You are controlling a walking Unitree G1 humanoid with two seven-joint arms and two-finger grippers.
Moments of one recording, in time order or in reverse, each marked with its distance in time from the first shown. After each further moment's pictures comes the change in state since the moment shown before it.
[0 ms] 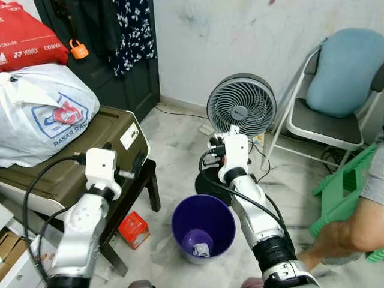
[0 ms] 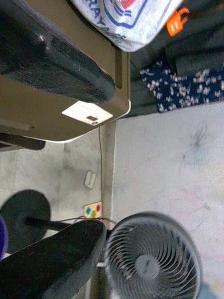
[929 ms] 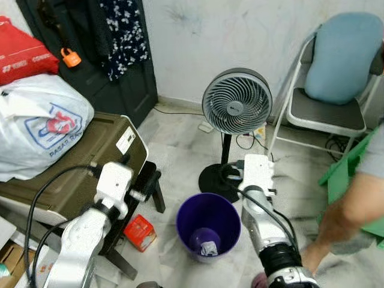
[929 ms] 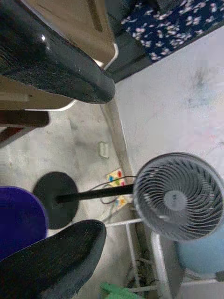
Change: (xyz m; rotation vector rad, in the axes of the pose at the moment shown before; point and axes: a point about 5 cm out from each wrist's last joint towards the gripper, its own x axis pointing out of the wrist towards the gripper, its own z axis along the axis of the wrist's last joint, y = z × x) left arm -0.034 -0.026 0.003 0.084 0.038 -0.213; right arm -0.020 -0.041 -0.044 -0.002 0.310 -0.428
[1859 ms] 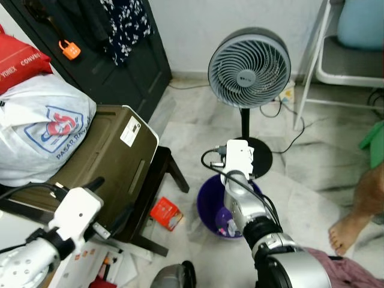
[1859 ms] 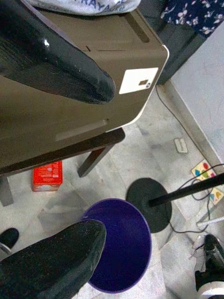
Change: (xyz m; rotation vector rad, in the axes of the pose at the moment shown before) left arm -0.073 0.025 0.019 0.146 0.179 -0.124; right arm 0.016 0.048 0.026 0.020 -0.035 0.105
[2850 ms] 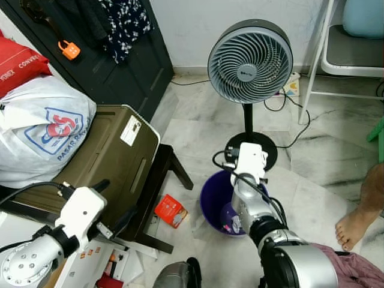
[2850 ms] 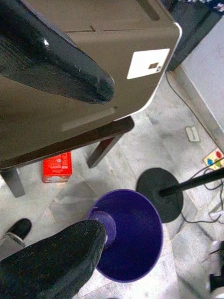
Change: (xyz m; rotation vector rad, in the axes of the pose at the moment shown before) left arm 0.010 -0.001 -0.013 -0.029 0.016 -0.041; right arm 0.005 -0.021 -0.004 0.064 -0.032 -0.075
